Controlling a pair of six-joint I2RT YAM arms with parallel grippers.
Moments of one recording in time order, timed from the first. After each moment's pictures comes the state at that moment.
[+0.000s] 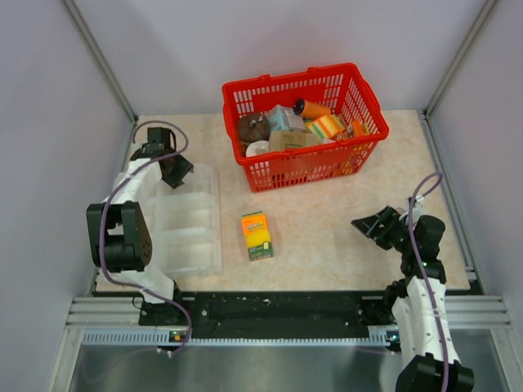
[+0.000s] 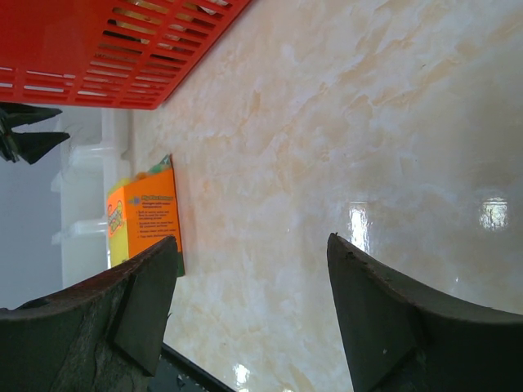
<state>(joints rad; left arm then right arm) 0.04 1.68 1.25 -0.55 -0.04 -0.84 -0.25 0.55 0.22 -0.21 -0.69 0.61</state>
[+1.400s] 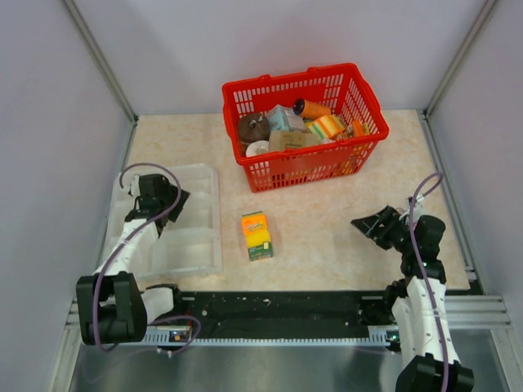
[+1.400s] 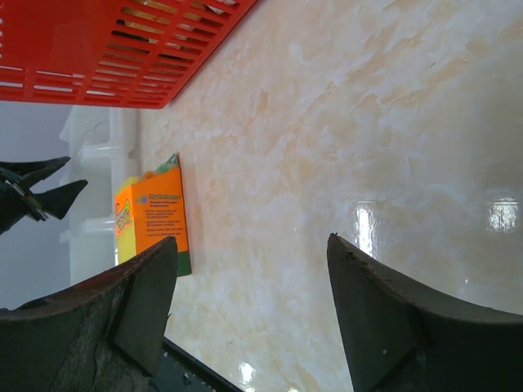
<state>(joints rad) 0.06 1.15 0.64 -0.25 -0.02 -1.00 -0.25 0.54 0.22 -0.20 -0.71 0.63</state>
